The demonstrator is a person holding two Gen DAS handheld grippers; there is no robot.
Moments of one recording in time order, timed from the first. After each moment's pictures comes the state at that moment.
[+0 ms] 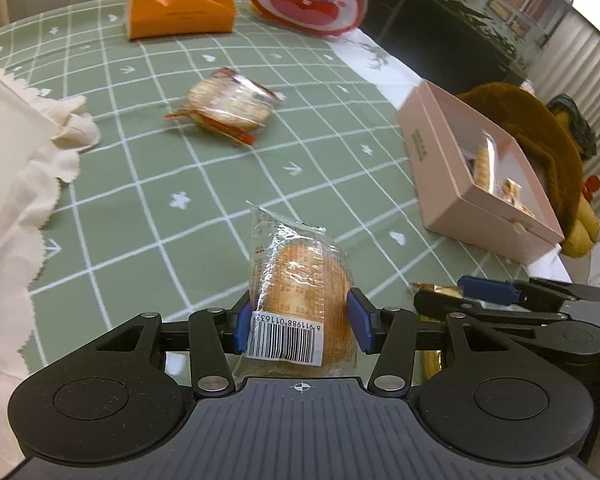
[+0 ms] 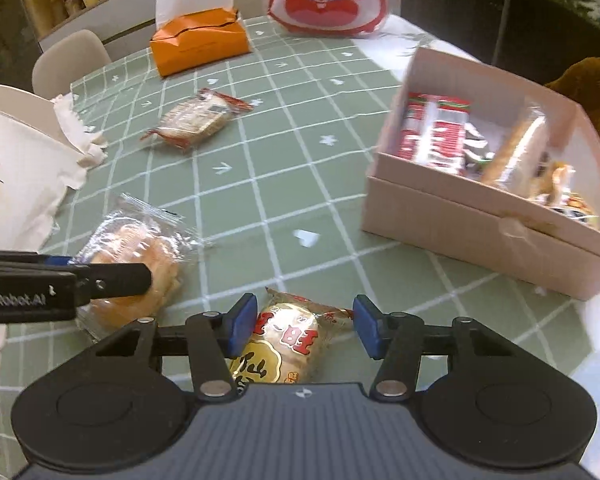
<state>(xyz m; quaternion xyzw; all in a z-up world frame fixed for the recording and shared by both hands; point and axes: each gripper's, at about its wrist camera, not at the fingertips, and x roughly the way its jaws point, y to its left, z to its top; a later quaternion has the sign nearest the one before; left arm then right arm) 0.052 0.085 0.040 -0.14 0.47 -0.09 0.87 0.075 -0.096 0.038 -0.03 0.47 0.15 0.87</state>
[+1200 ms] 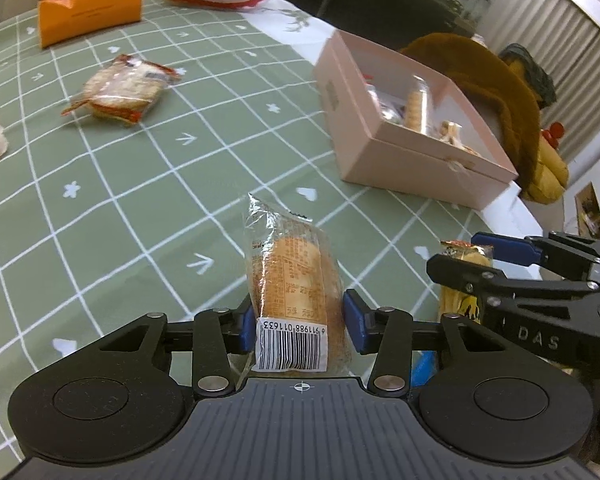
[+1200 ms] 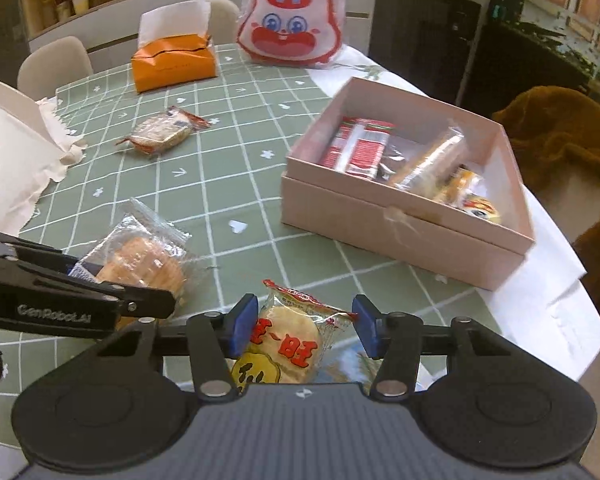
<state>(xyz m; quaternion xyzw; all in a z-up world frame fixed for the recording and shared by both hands) 0.044 0.027 0.033 -0.09 0.48 -0.16 0.86 0.034 -0.140 0.061 -0.06 0.42 0.11 0.90</state>
